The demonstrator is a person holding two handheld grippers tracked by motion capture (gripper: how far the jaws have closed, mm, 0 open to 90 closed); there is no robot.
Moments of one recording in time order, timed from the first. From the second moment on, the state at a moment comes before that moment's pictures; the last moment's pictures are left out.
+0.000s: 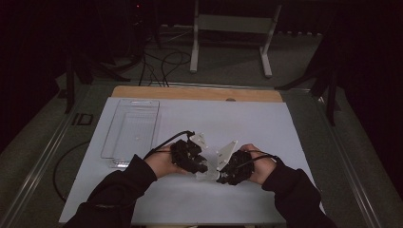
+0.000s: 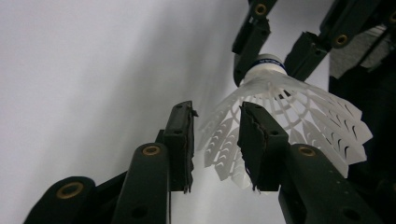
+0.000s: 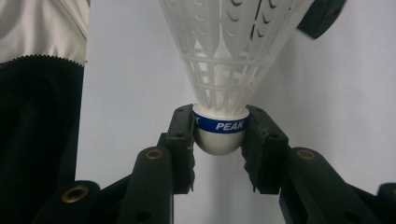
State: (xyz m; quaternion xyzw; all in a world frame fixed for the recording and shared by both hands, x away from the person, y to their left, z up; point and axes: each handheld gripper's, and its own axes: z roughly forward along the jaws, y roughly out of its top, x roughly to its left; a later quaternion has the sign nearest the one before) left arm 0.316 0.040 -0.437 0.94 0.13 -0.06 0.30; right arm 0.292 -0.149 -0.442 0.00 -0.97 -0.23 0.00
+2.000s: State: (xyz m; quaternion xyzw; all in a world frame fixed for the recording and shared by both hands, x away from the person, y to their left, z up) left arm 0.320 0.053 -0.437 0.95 0.07 -0.10 0.29; right arm 0.299 -0.159 -0.453 -0.08 -0.97 -0.24 -0.01
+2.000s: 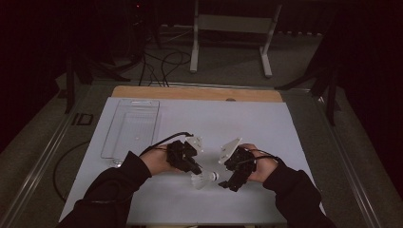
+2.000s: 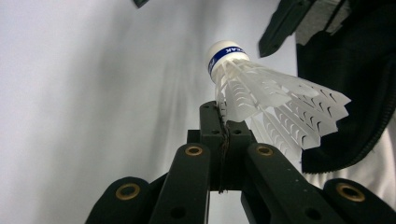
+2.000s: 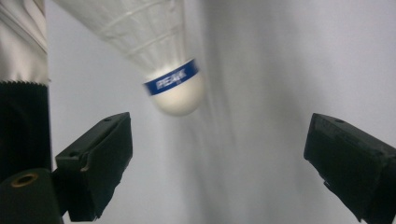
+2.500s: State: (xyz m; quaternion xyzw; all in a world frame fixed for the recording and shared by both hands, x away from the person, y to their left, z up) left arm 0.326 0.075 -0.427 0.95 0.10 -0.08 0.30; right arm 0.300 -0.170 -0.456 -0.11 -0.96 -0.25 -0.02
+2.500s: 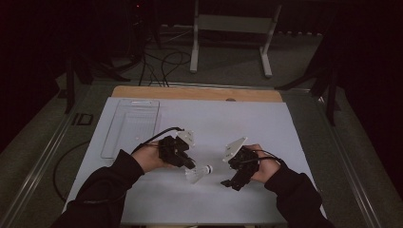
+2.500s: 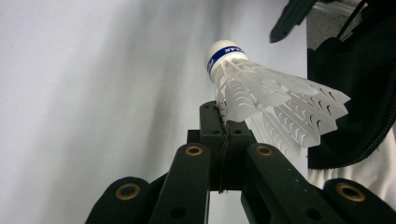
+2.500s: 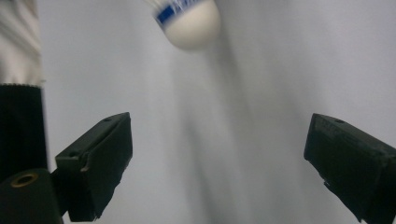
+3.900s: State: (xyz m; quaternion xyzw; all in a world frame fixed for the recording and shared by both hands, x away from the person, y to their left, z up) left arm 0.339 0.156 -0.389 0.93 0.19 -0.01 0.32; right arm 0.286 -0.218 -0.503 -0.20 -0.93 -0.30 -0.05
